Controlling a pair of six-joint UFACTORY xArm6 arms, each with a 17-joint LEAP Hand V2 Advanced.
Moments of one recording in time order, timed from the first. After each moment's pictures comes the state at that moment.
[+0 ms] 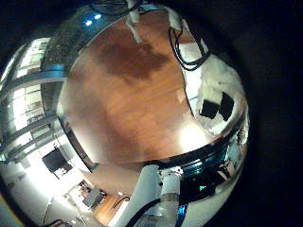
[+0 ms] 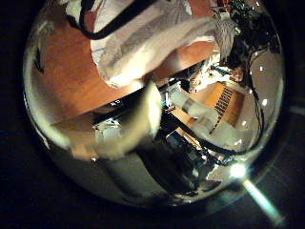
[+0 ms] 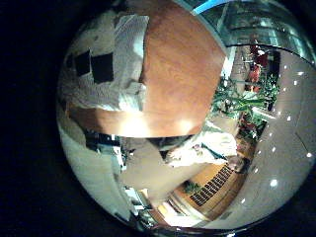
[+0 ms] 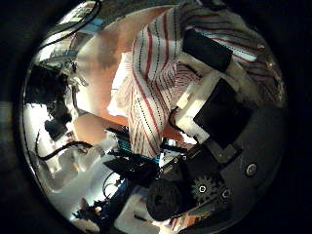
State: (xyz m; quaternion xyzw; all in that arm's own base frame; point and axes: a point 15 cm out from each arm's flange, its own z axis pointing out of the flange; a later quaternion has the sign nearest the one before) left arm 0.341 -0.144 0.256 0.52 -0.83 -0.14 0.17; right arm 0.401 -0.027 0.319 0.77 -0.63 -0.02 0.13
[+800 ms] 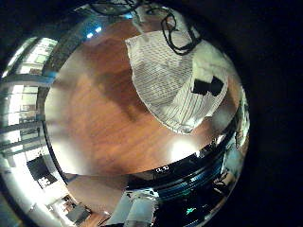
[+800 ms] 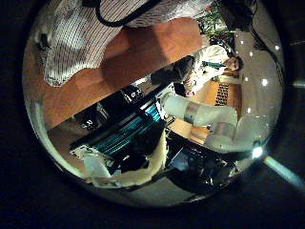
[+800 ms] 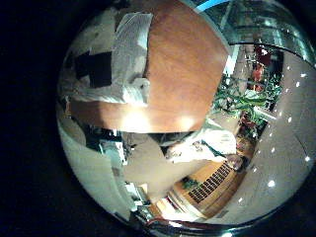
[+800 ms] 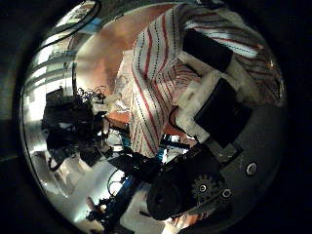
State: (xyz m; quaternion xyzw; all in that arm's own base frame) left arm 0.295 -0.209 0.197 0.52 -0.85 -0.03 0.08; right arm 0.402 -0.026 0.325 0.76 -0.63 -0.03 0.14
